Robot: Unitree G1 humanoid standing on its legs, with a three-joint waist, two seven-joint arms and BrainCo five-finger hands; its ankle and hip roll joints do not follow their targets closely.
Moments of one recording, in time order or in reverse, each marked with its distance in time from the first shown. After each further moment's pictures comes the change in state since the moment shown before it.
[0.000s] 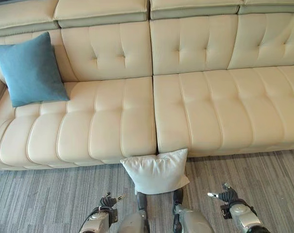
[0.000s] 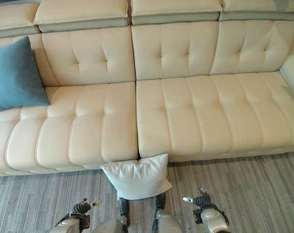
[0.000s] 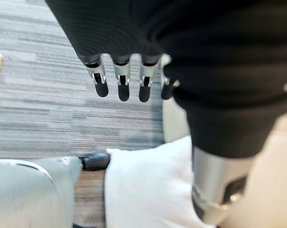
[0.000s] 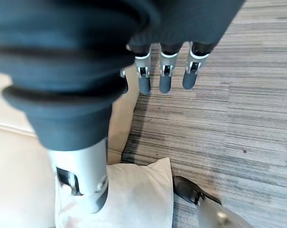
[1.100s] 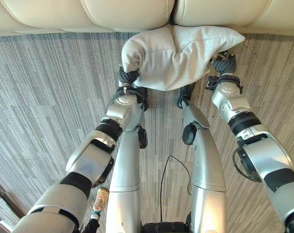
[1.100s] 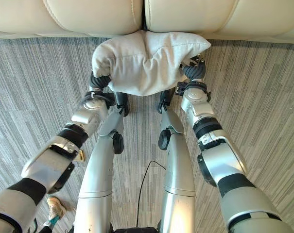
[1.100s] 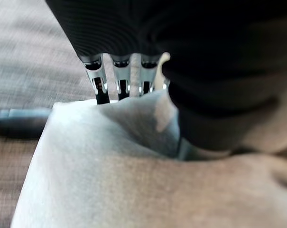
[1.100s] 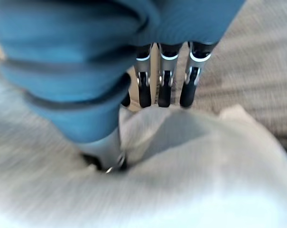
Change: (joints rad) left arm -0.961 0.013 -0.270 -0.105 -0.357 -0.182 0.284; right arm -0.973 0.008 0.070 0.063 0.546 -0.241 -0.249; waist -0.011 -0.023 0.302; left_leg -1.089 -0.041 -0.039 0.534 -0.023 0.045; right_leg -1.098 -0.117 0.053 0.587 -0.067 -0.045
